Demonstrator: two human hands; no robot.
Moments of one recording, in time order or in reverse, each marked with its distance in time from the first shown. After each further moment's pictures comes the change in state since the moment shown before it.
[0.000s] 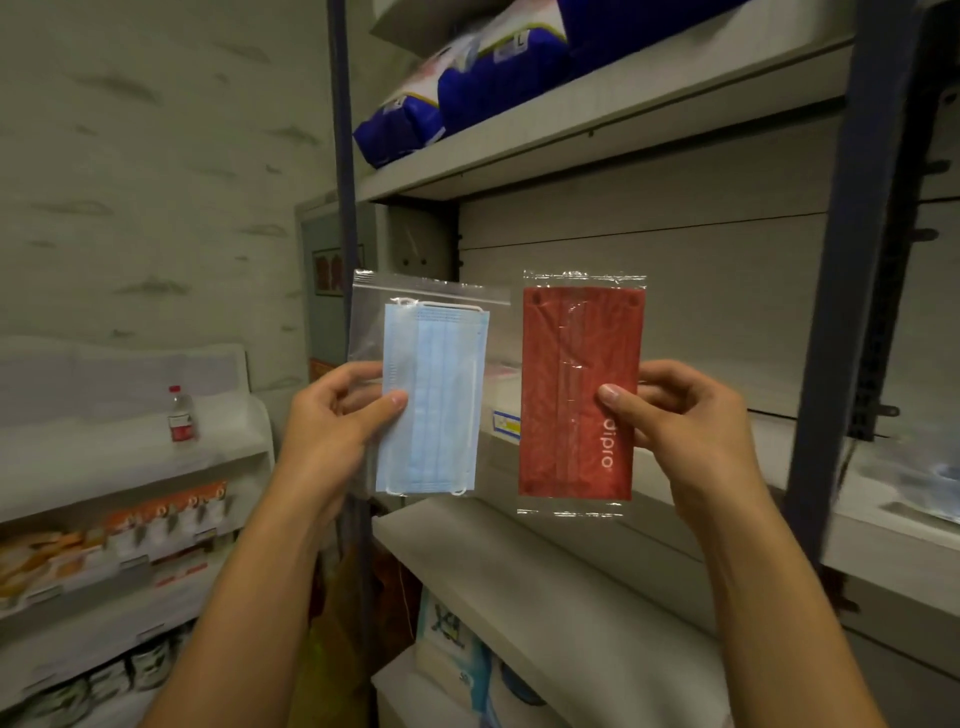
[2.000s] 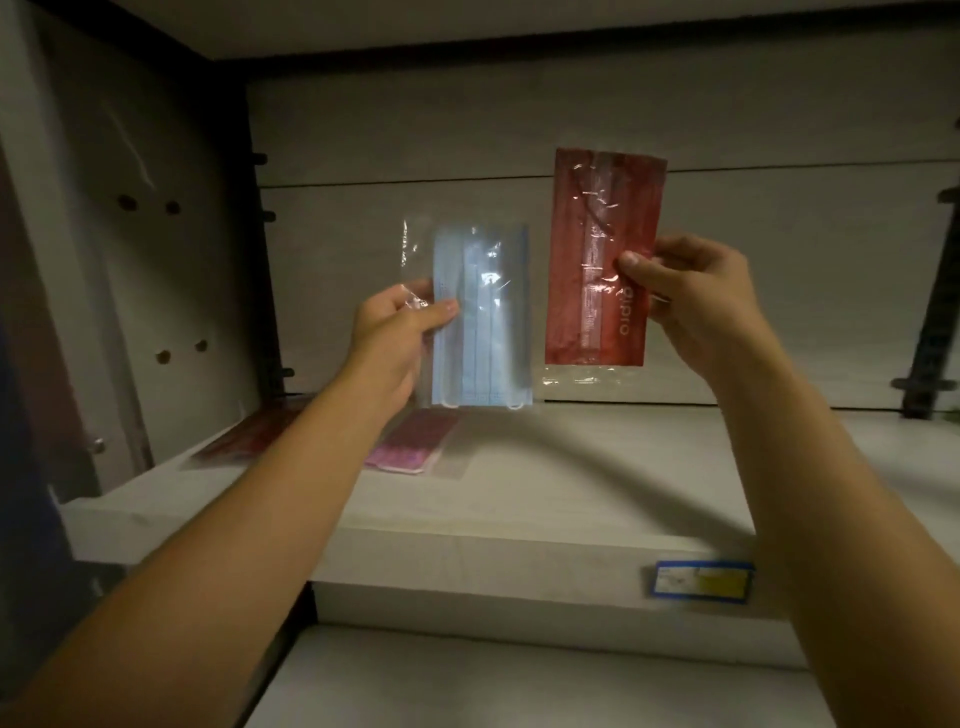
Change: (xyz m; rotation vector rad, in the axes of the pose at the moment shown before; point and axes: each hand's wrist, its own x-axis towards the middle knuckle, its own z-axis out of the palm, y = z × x) left_hand 0.480 -0.223 0.198 -0.576 -0.736 -0.187; right_hand 0.338 0.154 0.130 -0.309 0.459 -0.169
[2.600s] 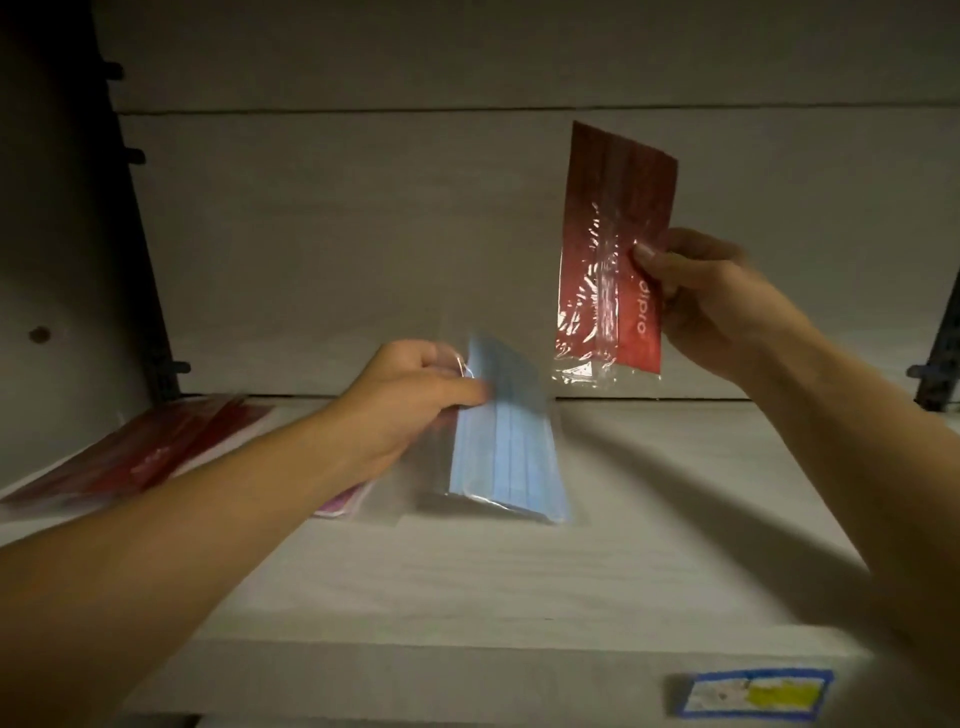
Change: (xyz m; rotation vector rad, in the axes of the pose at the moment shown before) left_hand 0.005 -0.072 0.030 0.283 -0.305 -0.189; right_hand 0.051 0.062 -0.045 0.069 -0.131 0.095
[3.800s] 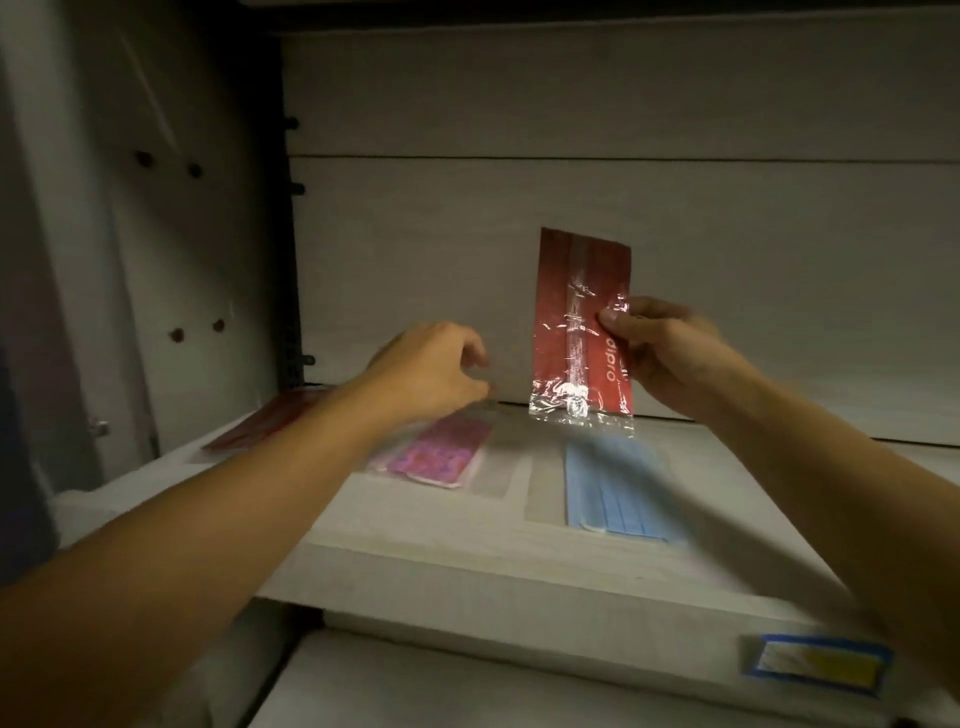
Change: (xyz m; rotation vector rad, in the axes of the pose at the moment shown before) left_hand -0.022 0.033 -0.083 1.044 0.128 0.217; right_hand -0.002 0.028 0.088 0.041 -0.042 0.215
